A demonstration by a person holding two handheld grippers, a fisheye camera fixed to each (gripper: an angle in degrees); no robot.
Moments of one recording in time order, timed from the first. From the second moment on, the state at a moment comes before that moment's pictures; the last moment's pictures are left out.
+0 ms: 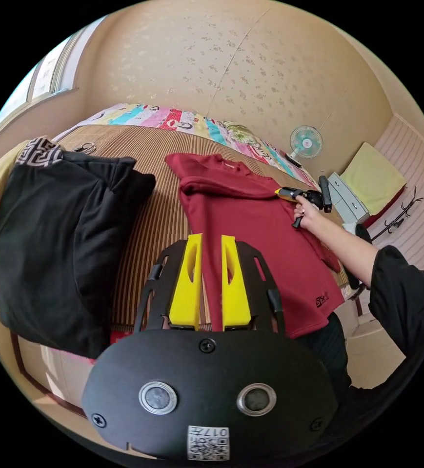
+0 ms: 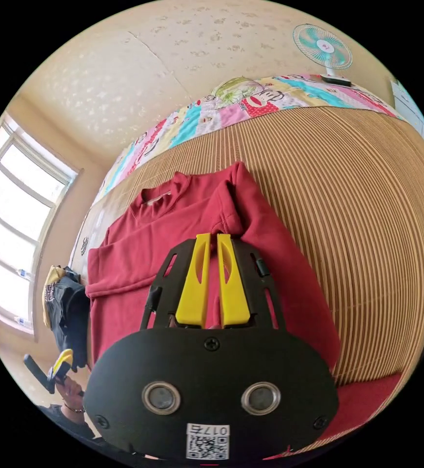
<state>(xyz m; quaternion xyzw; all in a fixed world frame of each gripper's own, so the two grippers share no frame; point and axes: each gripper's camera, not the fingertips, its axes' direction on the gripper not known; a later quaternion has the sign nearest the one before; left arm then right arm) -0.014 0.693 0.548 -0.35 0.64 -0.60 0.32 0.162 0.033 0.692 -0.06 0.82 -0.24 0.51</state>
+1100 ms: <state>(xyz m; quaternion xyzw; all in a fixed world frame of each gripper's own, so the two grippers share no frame) 0.102 0.647 0.611 -0.39 0.63 -0.59 0.31 0.324 0.180 0.970 -0.34 0.69 -0.39 0.51</state>
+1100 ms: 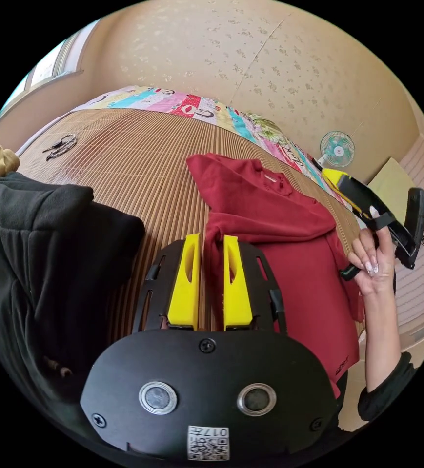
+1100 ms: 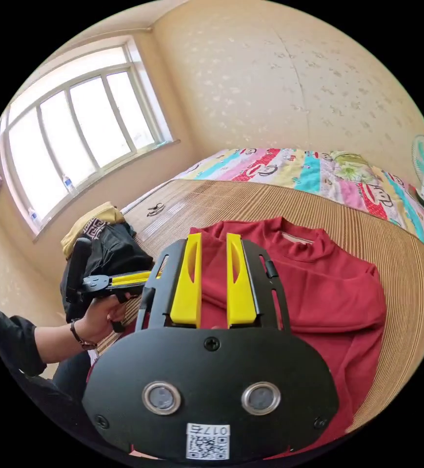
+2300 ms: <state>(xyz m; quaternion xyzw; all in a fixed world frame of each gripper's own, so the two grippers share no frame) 0.106 0.638 0.597 -0.41 0.62 -0.59 0.33 0.536 0.168 1.092 -0.51 0.74 -0.29 0.33</state>
